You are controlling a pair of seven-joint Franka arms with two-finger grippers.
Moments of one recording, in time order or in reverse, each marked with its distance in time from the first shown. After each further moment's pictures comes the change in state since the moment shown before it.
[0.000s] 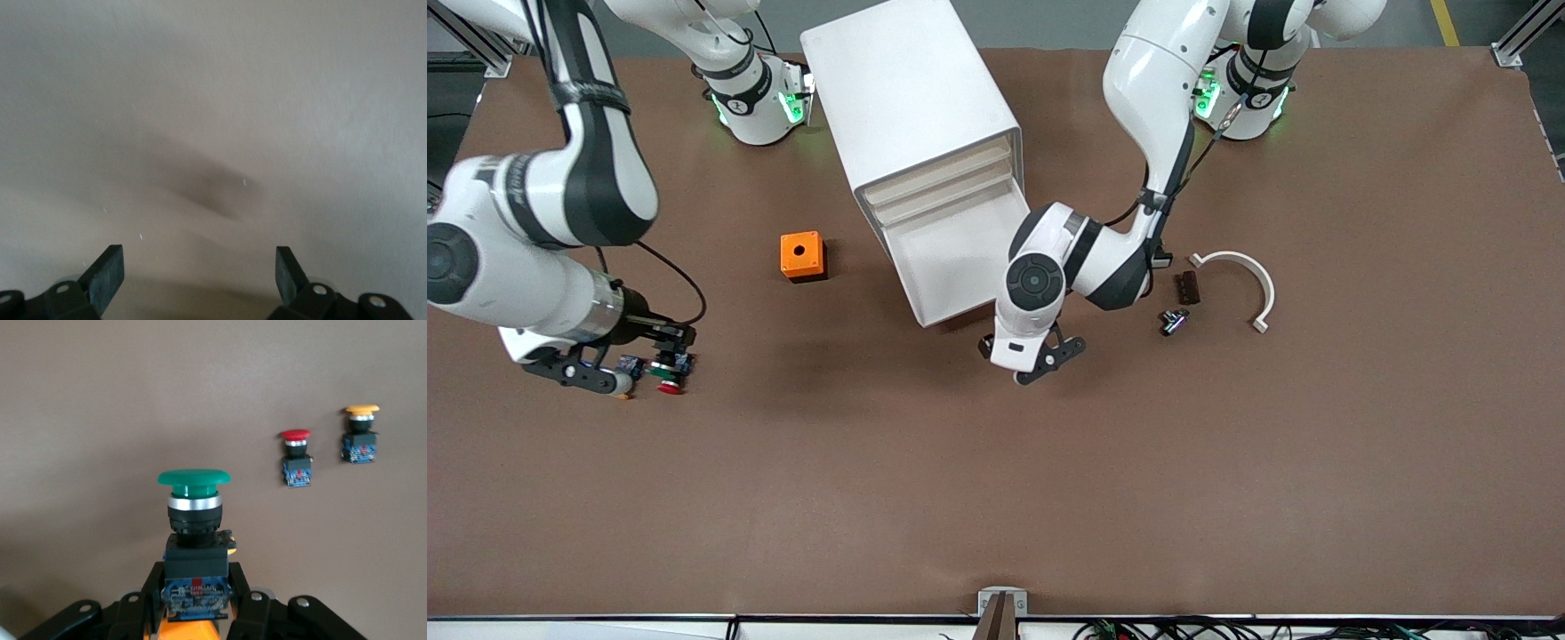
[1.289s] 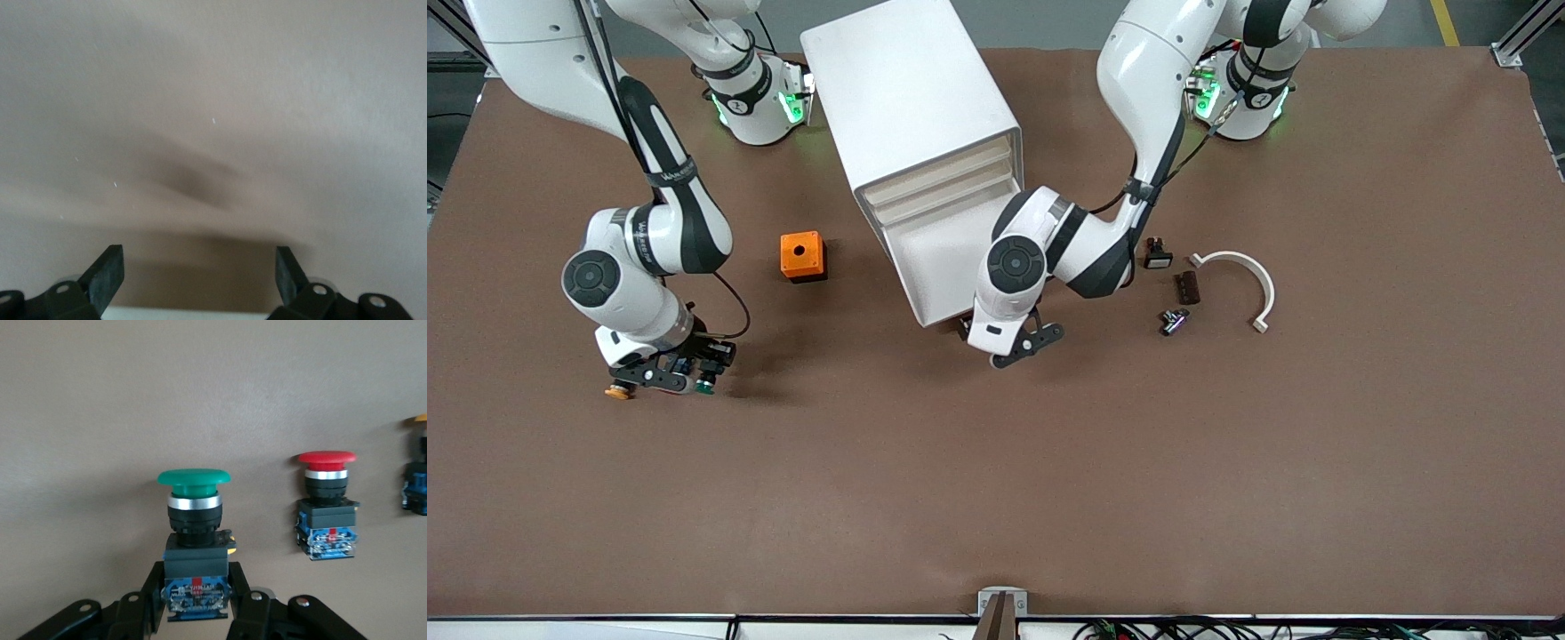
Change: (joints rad) left arm 0.000 -0.018 -0.061 0.014 0.000 -0.008 0.000; right arm -0.039 0.134 0.002 -0.322 -0.082 0.569 -0.020
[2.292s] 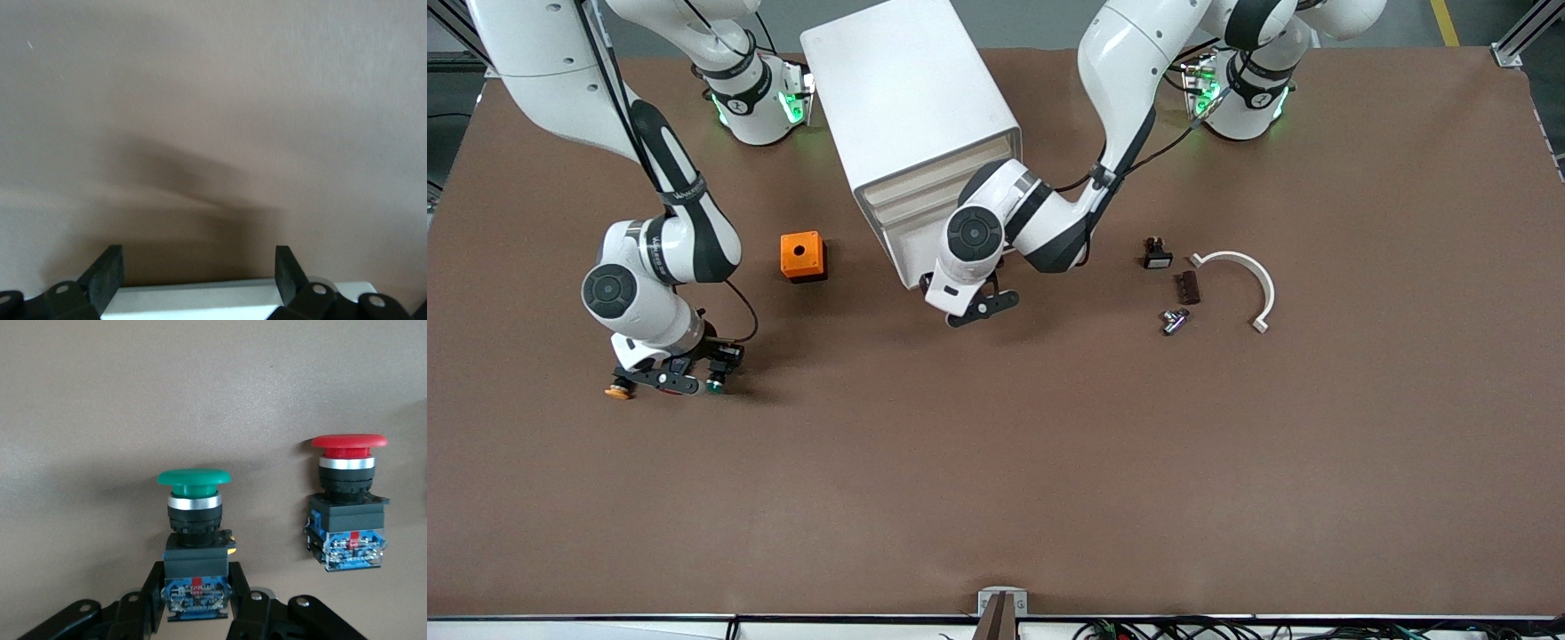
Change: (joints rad) left arm 0.000 0.000 -0.161 0.000 0.000 0.000 0.000; right arm -0.007 0.059 0.000 -0.003 0.000 0.038 0.000
